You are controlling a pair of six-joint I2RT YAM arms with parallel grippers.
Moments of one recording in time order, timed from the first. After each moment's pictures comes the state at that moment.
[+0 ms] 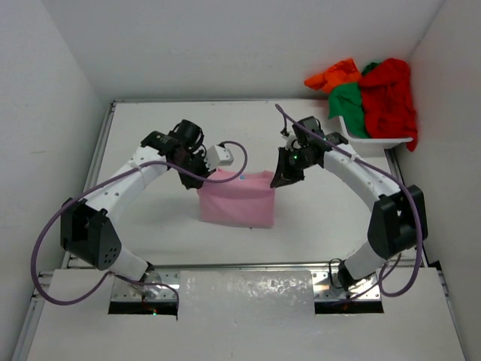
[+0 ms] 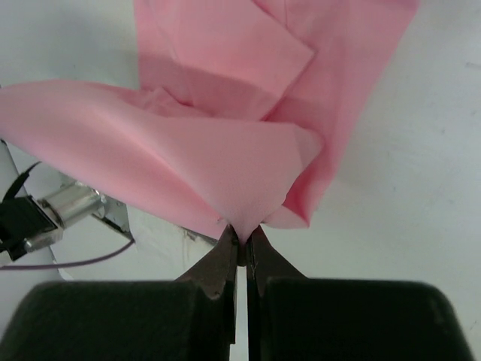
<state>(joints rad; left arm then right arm) -0.44 1.47 1.31 -1.06 0.29 0.68 0.38 1.58 1.22 -0.77 -0.44 0.42</state>
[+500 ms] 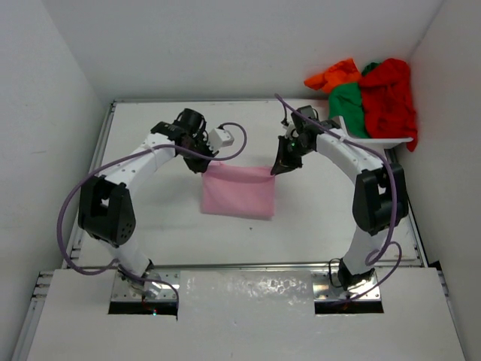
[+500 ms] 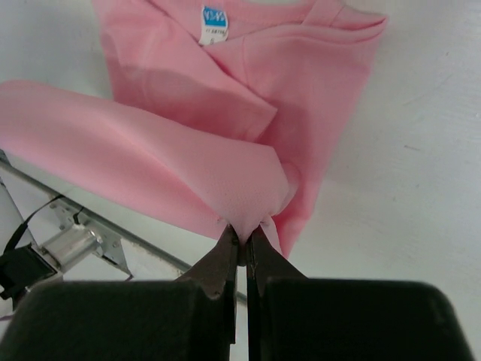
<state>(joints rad) -0.36 1.67 1.41 -0.88 0.27 0.59 0.31 1.81 1.40 -0.76 -0.42 0.39</state>
